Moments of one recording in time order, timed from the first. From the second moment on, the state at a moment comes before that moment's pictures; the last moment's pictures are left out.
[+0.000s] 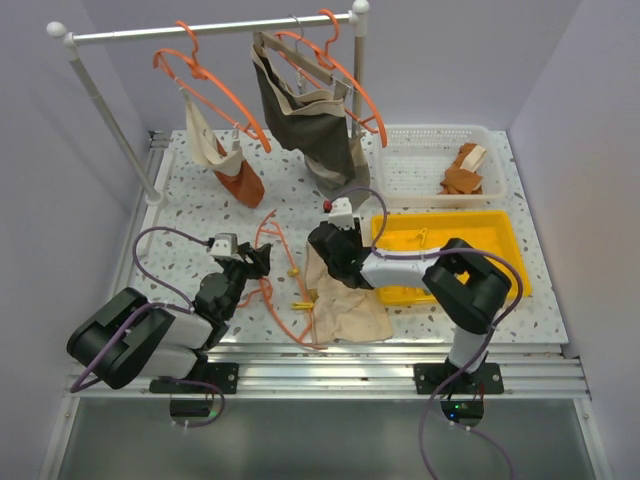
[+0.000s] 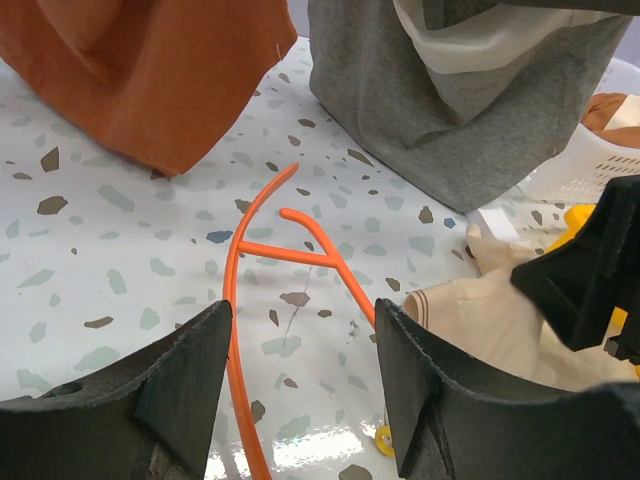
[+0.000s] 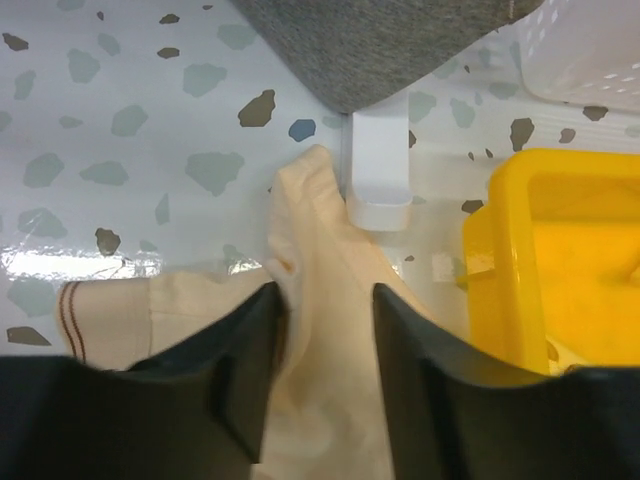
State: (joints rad) left arm -0.55 1.35 0.04 1.30 -0.32 -0.31; right arm 0.90 1.82 0.99 0.10 0.85 0.41
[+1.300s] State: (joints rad) left arm -0.55 1.29 0.04 1.30 -0.32 -0.31; right arm 1.06 1.77 0.92 0.27 0.25 0.36
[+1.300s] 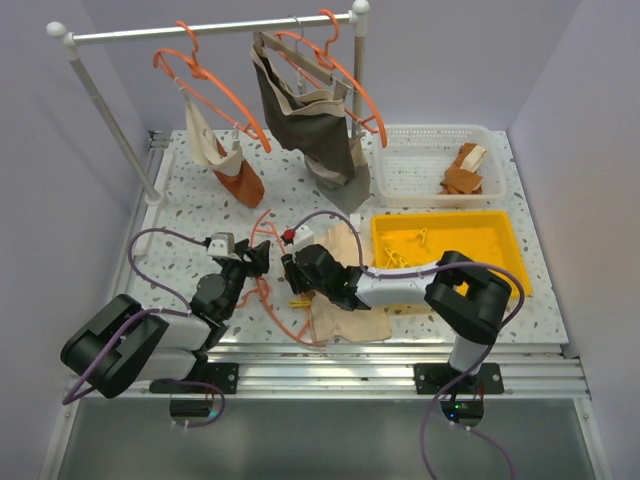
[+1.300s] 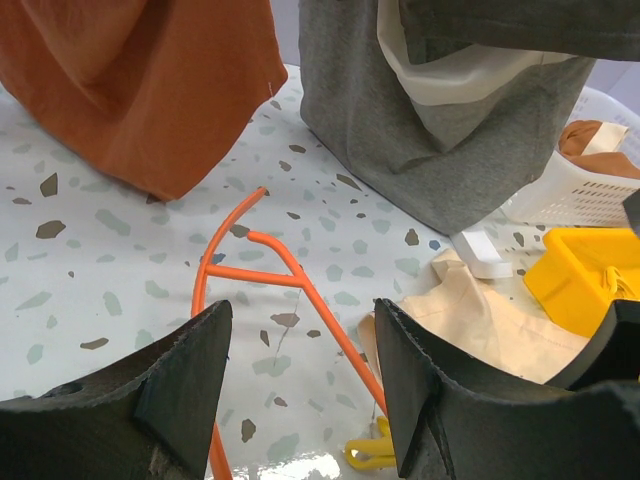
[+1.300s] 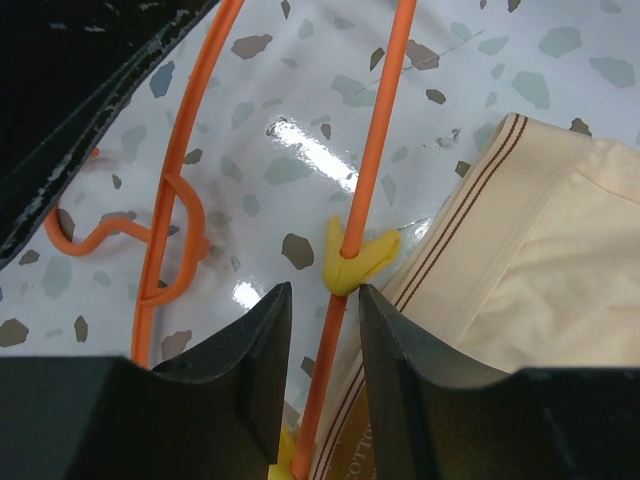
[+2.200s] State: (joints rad) left arm -0.55 1.44 0.04 1.30 -0.30 -0.34; right arm 1.06 1.92 1.10 0.19 0.36 0.34
